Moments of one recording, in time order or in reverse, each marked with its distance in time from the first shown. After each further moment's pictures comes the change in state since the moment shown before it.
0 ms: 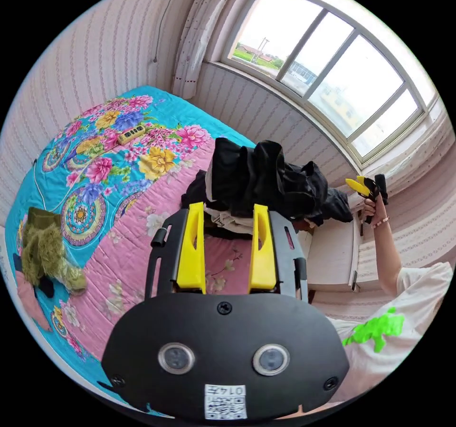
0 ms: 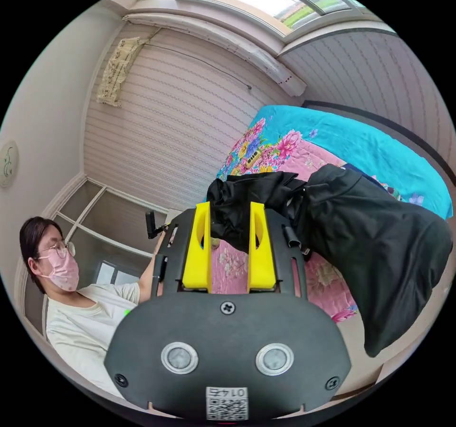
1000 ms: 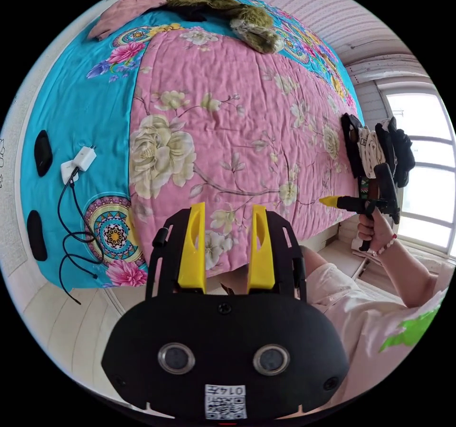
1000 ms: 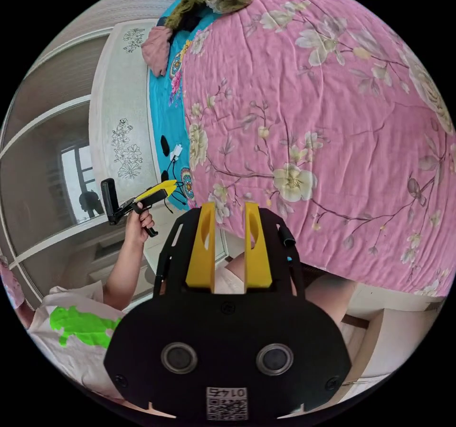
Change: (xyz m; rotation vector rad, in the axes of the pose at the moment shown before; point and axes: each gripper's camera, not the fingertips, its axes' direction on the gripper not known) left arm -0.247 0.627 -0.074 -0.194 -0.081 -0.832; right arm -0.041 0.447 0.775 -1.145 0.205 -0.026
